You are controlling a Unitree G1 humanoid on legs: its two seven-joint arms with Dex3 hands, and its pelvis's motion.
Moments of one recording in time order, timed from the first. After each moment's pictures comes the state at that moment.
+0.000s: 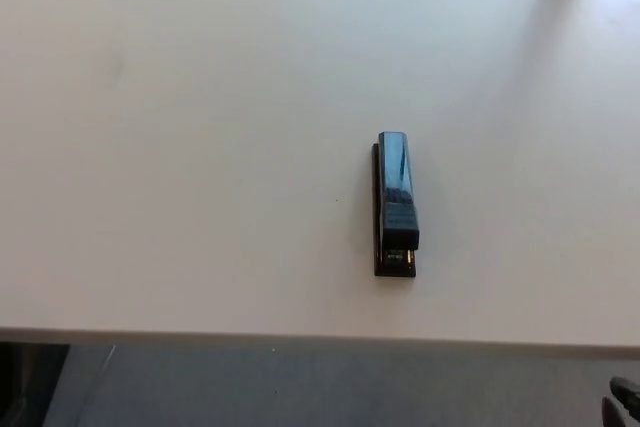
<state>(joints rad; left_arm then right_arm) -0.15 0.49 0.28 1.06 -0.06 -0.15 -0.30 -0.24 -0.35 -0.14 1.20 -0.06 -0.23 0.15</state>
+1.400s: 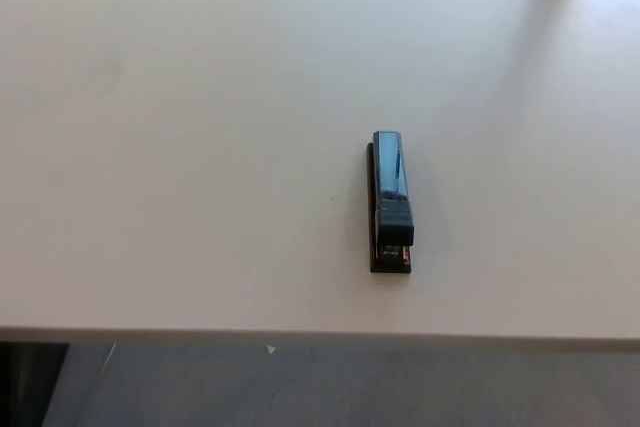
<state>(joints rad) -0.07 0.50 0.32 1.12 -0.10 -0.22 -0.37 -0.10 -0.70 -0.87 1.10 0.26 -0.32 -0.21</state>
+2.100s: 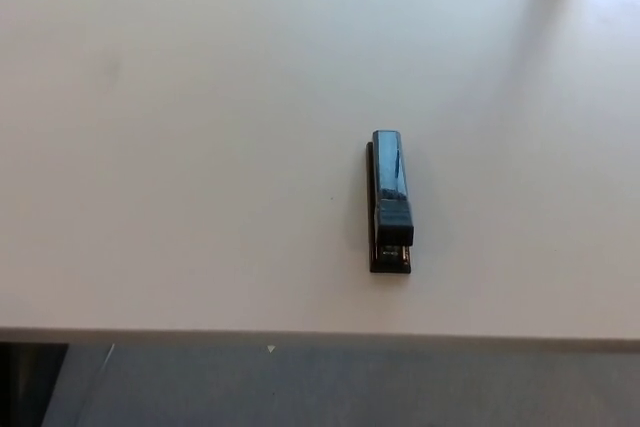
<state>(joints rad) -0.07 0.51 0.30 1.12 -0.10 -0.22 -0.37 -0.43 -0.71 -0.69 0.40 0.28 -0.22 -0.25</state>
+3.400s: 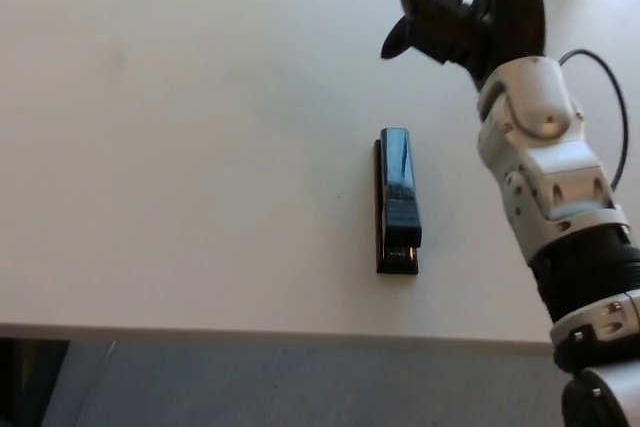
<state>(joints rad) -0.03 0.52 0.26 1.14 -0.10 -0.23 -0.37 -0.90 -0.02 0.02 0.72 0.15 -0.08 -0.12</state>
